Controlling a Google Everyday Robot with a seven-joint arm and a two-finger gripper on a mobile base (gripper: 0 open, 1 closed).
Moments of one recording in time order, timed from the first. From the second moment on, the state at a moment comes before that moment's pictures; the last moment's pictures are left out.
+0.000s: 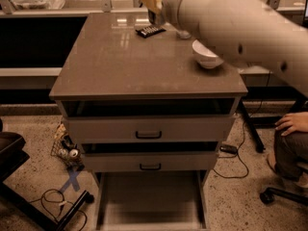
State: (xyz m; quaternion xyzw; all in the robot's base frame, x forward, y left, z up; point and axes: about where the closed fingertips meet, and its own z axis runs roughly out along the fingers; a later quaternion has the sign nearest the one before) arm 0.665 -0.014 1.076 -0.23 0.66 0.09 0.71
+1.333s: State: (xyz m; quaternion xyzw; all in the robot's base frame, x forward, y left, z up) arm 0.606 -0.053 0.881 -0.27 0.77 0.06 0.58
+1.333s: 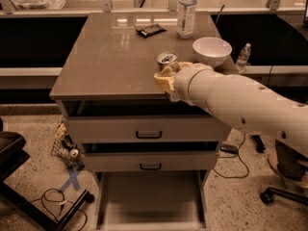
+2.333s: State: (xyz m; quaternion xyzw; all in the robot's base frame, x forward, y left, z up) arm 0.611 -0.054 0.846 -0.24 0.76 0.10 0.60
